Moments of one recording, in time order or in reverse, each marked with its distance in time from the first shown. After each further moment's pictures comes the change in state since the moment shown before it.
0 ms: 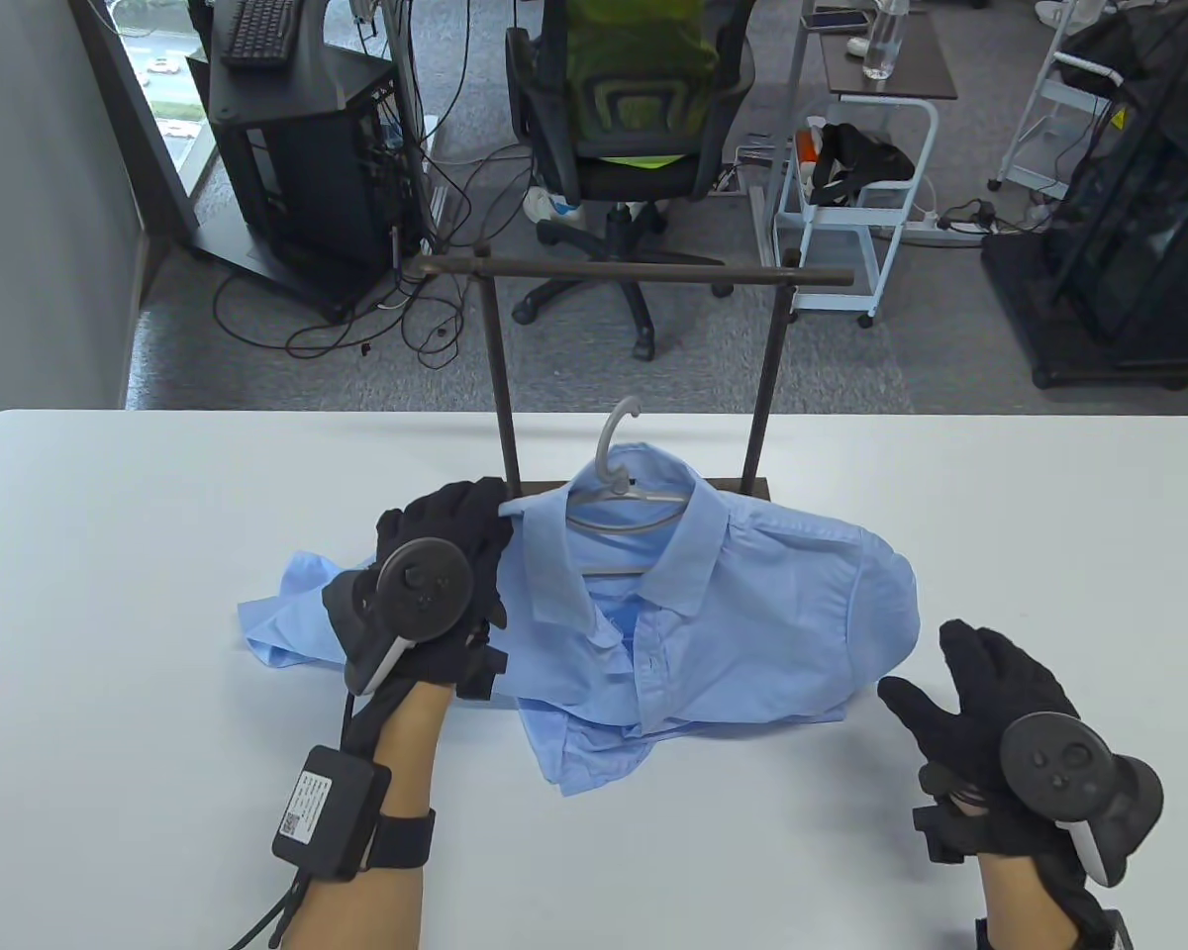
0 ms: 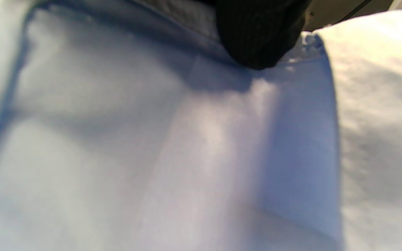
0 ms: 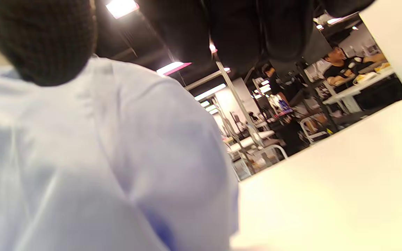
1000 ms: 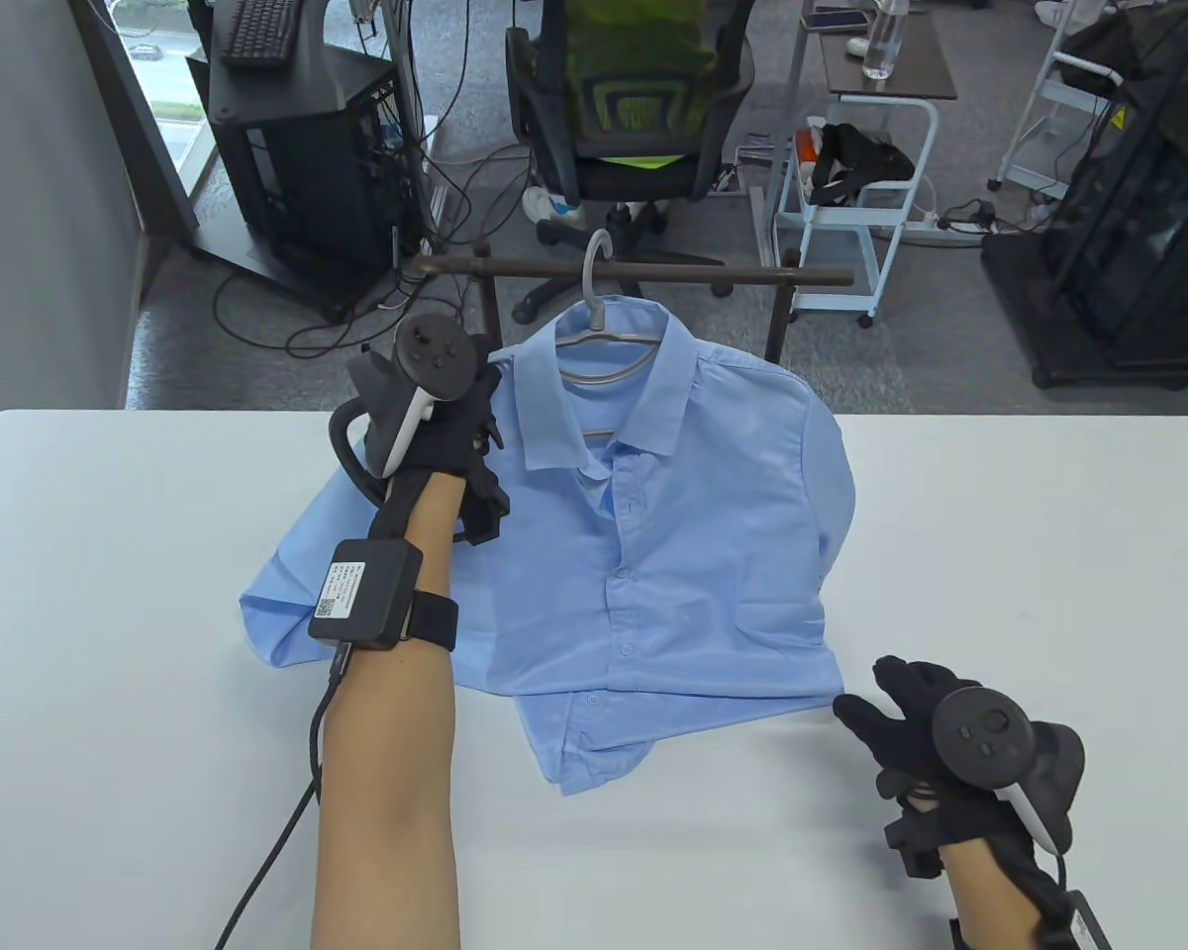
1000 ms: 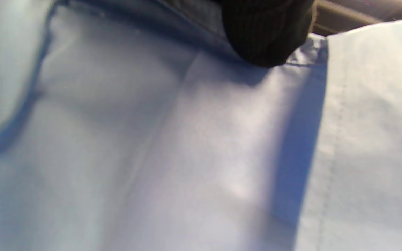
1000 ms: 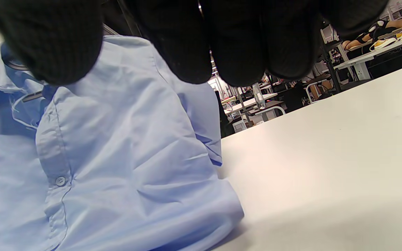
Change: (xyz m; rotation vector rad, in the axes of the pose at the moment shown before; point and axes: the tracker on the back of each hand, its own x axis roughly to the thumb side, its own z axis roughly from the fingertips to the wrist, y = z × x) left_hand -0.009 -0.021 -0.129 -0.164 0.275 -0.094; right_hand 0.012 0.038 -0.003 0.184 -0.043 0.070
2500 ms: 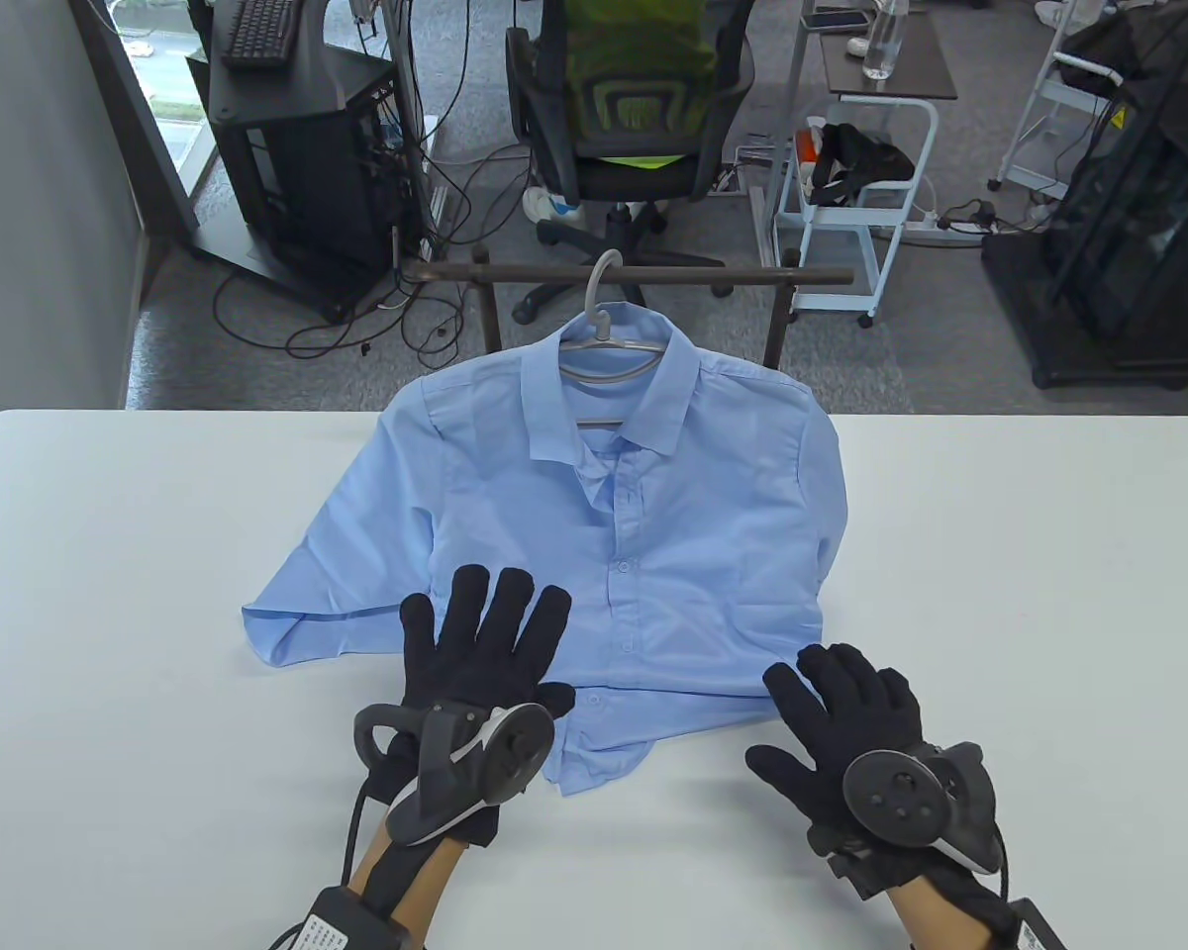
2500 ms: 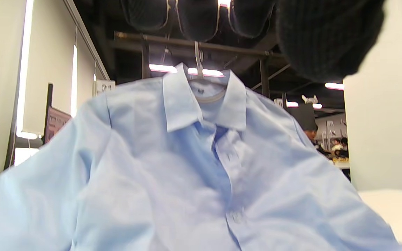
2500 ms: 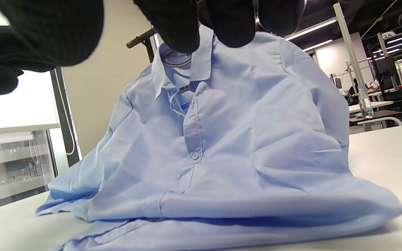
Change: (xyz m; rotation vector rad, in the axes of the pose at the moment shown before) left_hand -0.023 -0.050 0.248 0.053 -0.477 -0.322; right_hand 0.063 0.029 0.027 0.023 -0.427 0.006
